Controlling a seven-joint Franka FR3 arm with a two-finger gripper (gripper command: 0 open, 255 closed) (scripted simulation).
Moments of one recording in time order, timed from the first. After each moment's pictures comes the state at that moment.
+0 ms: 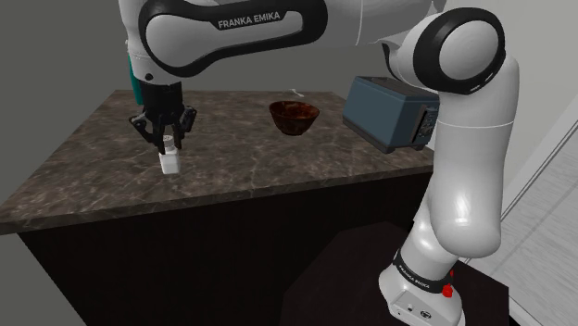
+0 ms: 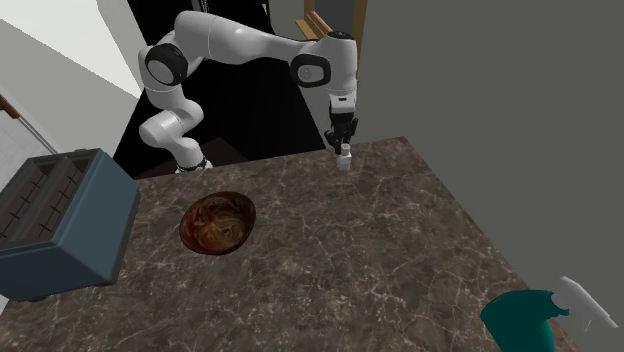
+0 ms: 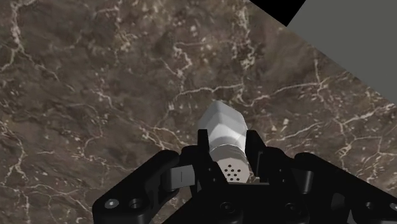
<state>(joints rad) 0.25 0.29 0.36 -1.53 -0.20 1.90 0.66</state>
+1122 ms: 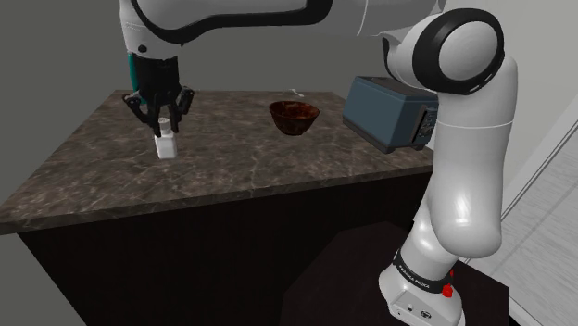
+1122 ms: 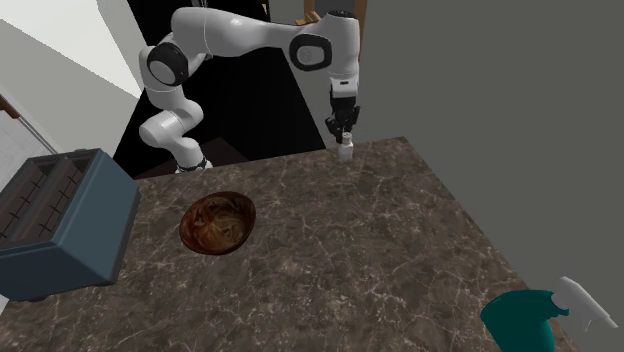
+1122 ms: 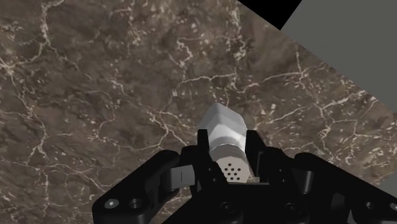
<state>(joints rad) 0.26 0.29 0.37 -1.40 -0.20 1.78 0.65</state>
